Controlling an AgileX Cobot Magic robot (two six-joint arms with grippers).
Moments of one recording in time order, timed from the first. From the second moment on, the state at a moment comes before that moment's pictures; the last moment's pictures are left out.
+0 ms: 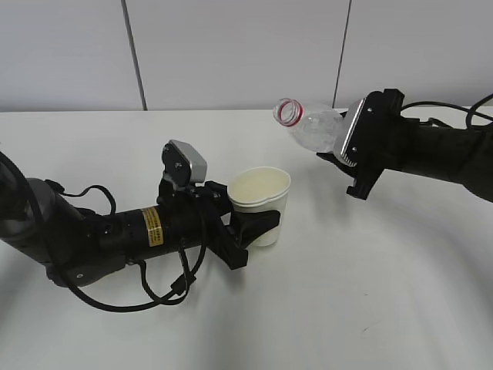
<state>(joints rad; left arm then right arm) -0.47 2.21 -0.90 0.74 -1.14 -0.43 0.07 1.96 -0.97 -0.75 -0.63 -0.43</state>
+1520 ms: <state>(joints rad) -0.47 2.21 -0.90 0.72 -1.14 -0.44 0.08 1.95 -1.00 -0.63 -0.55 -0.85</state>
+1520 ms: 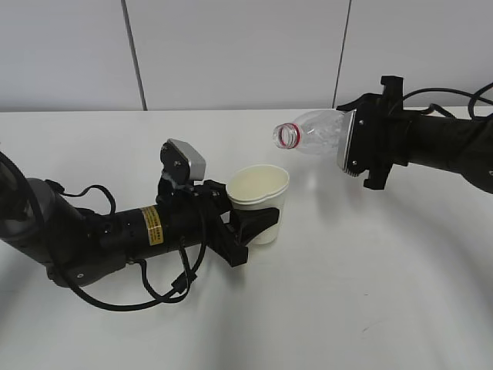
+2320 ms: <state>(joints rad) -0.47 2.21 -0.90 0.72 -1.14 -0.44 0.11 1.95 -1.02 -0.57 -0.54 -1.00</state>
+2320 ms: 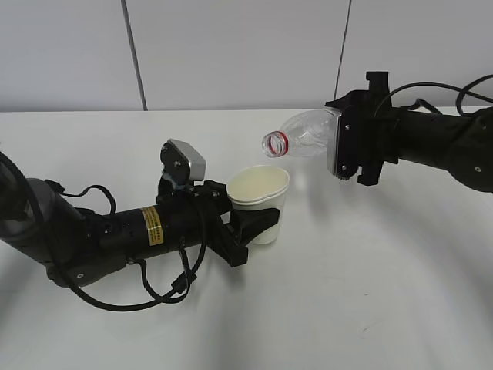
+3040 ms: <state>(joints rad) -0.47 2.21 -0.90 0.73 -1.14 -0.44 0.12 1.95 -1.02 -0.54 -0.54 -1.09</state>
